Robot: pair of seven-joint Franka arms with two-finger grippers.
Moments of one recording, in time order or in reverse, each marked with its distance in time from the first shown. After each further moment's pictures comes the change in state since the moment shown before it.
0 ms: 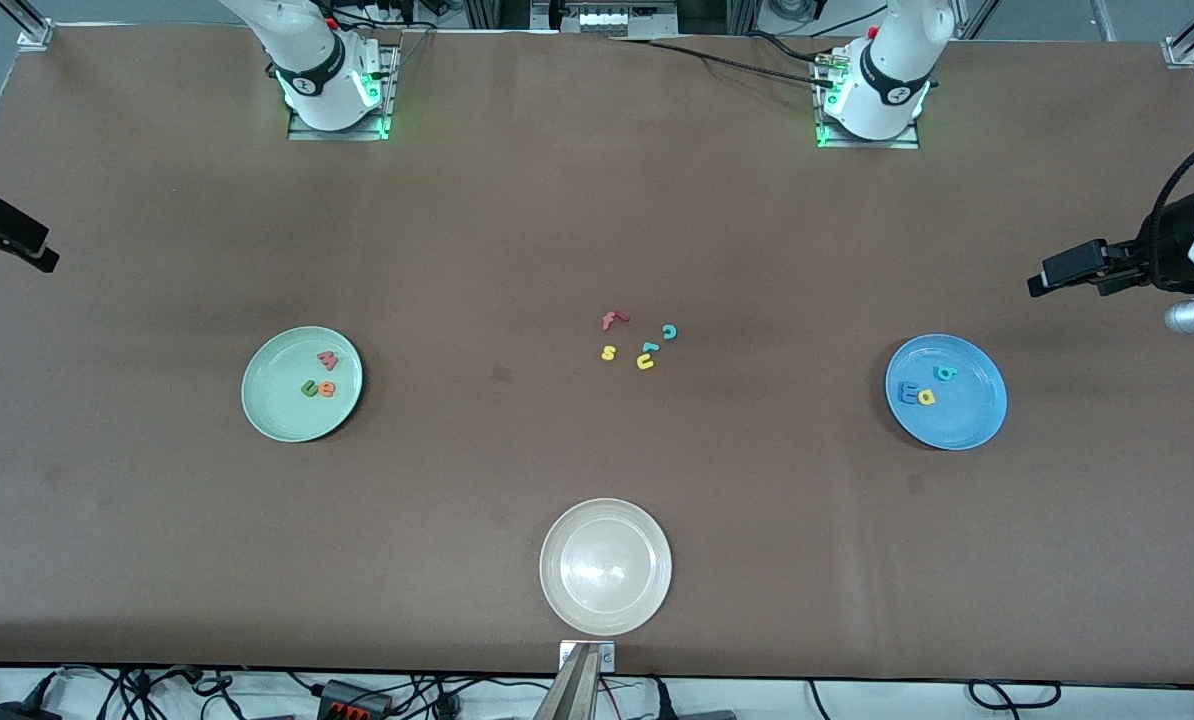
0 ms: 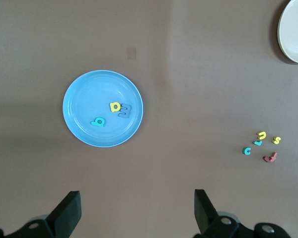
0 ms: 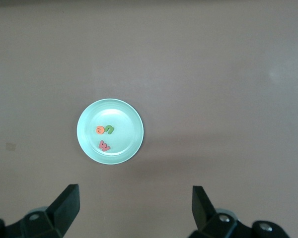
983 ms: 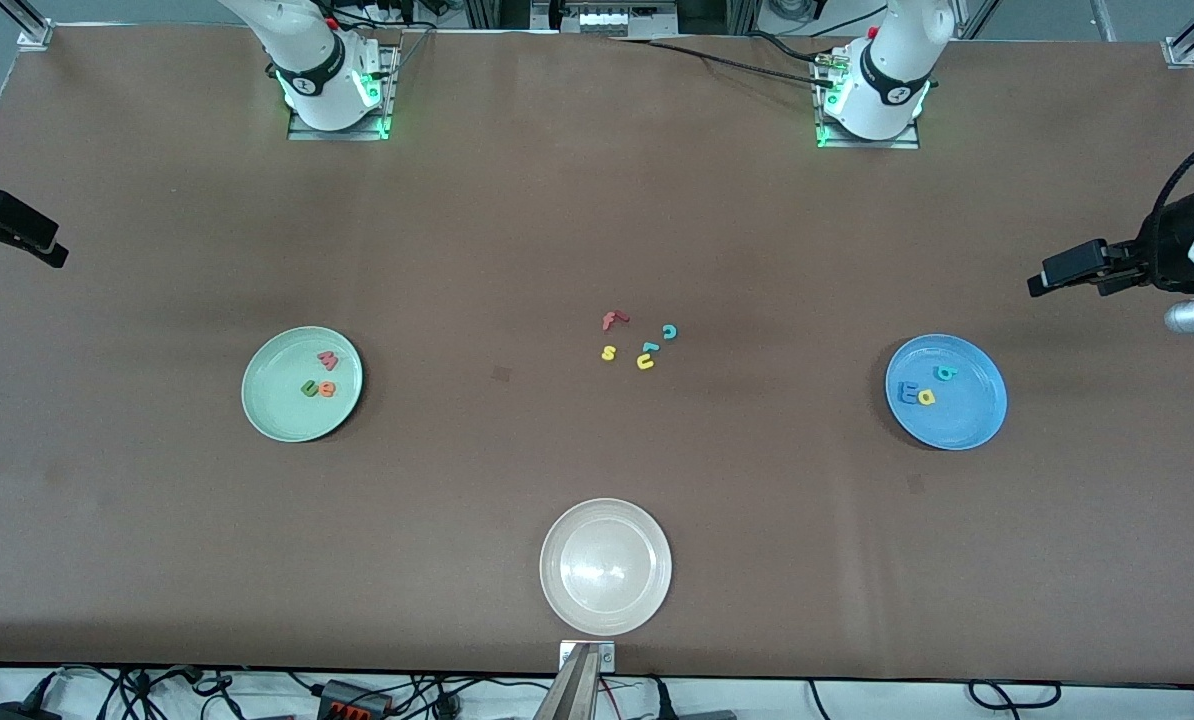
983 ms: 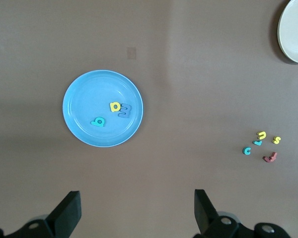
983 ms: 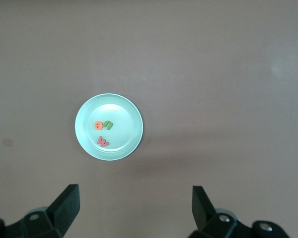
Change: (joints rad) left arm 0.000 0.000 0.000 0.000 0.000 -0.002 0.000; right arm 0.000 -0.003 -0.001 -0.027 -0.004 0.004 0.000
